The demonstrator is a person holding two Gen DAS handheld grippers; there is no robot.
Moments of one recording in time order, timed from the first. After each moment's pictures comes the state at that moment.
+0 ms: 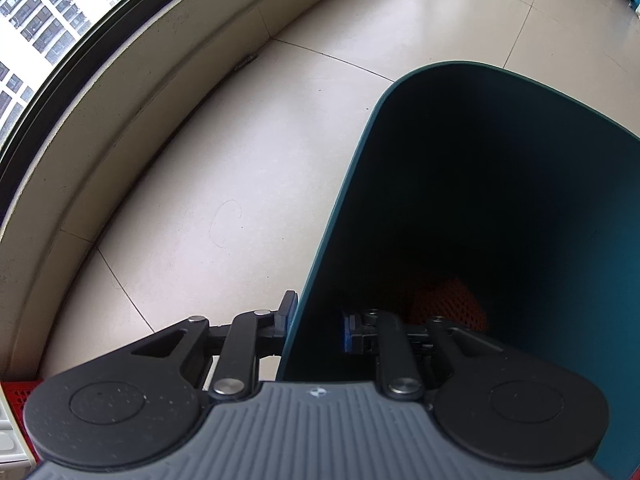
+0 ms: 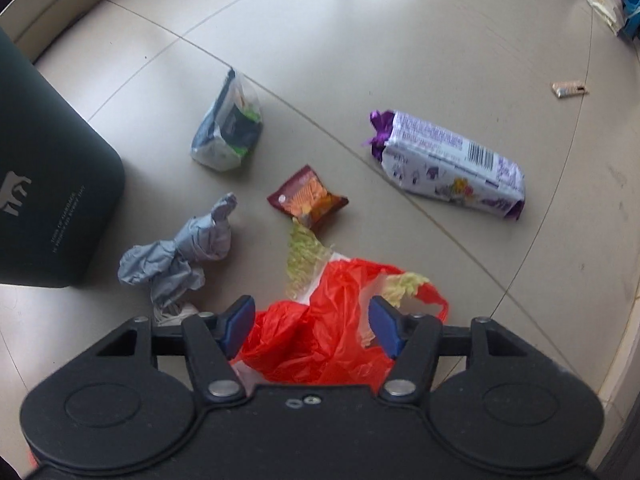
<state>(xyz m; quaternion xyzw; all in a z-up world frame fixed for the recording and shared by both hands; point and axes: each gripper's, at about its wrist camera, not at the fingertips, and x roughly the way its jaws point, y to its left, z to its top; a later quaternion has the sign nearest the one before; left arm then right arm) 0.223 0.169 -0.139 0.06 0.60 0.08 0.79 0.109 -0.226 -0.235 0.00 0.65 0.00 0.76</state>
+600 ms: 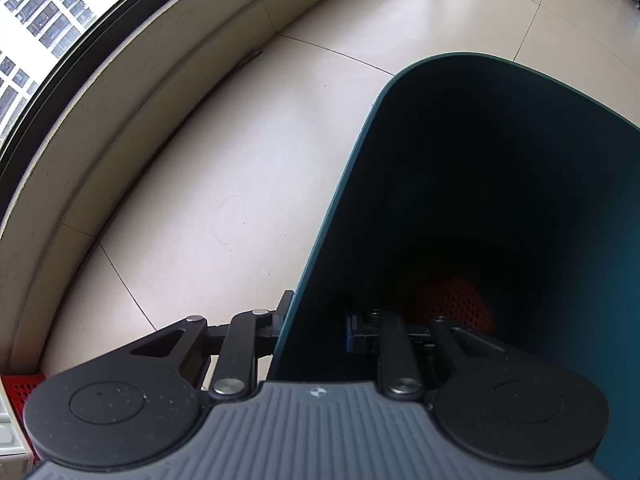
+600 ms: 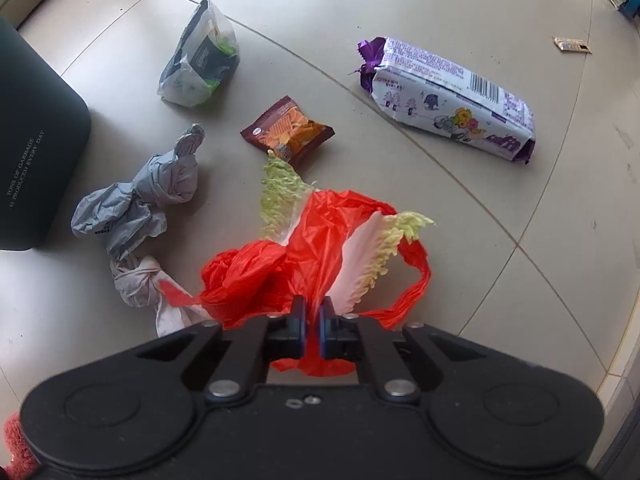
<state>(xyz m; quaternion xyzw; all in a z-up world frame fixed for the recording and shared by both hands) 0.228 0.162 -0.139 0.06 0.60 0.09 0.79 0.089 -0.230 -0.254 -0.01 0.67 -0.01 0.75</state>
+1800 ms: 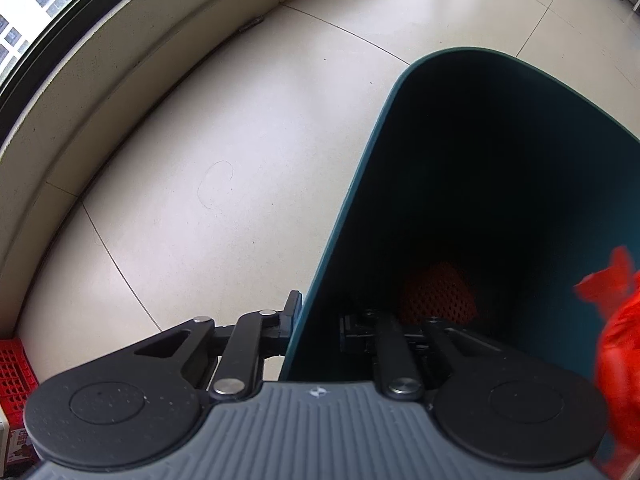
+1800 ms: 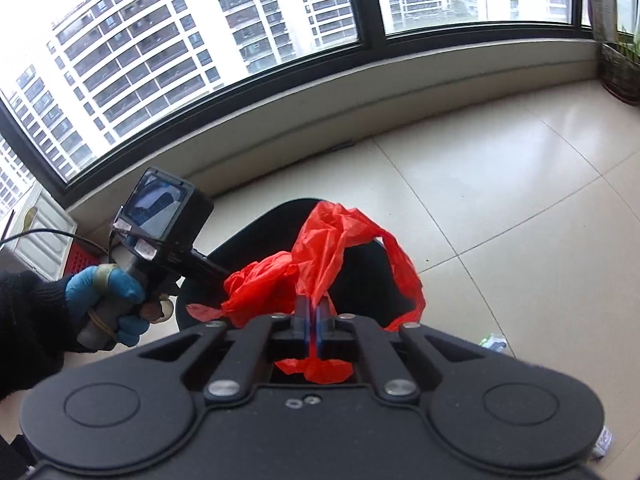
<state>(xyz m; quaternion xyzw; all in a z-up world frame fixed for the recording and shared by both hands) 0.246 0.196 -0.131 0.00 0.63 0.08 0.77 0.195 -0.003 0.005 -0.03 0.49 0.32 0.81</state>
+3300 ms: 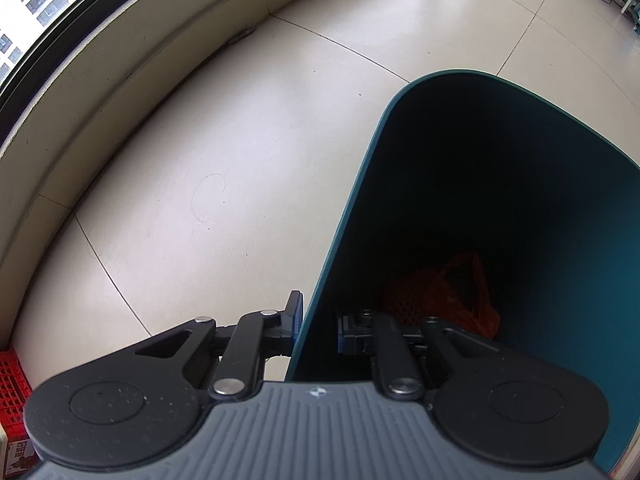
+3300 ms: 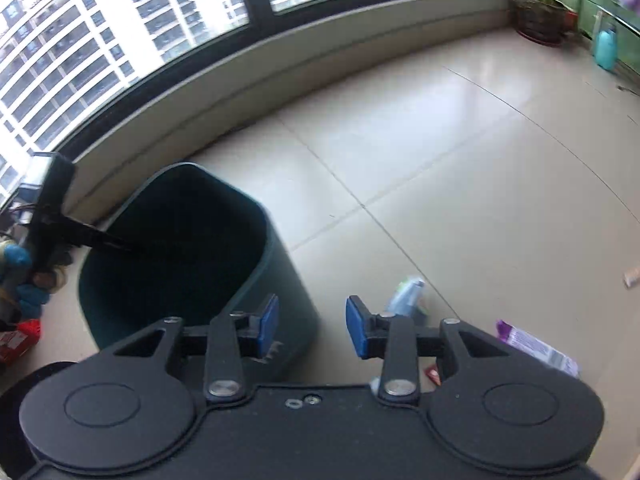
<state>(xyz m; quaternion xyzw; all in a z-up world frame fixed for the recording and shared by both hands) 0.235 0.200 -0.124 0.00 0.62 0.06 0.78 0.162 -0.172 -0.025 0.02 0.52 0.14 0.84</state>
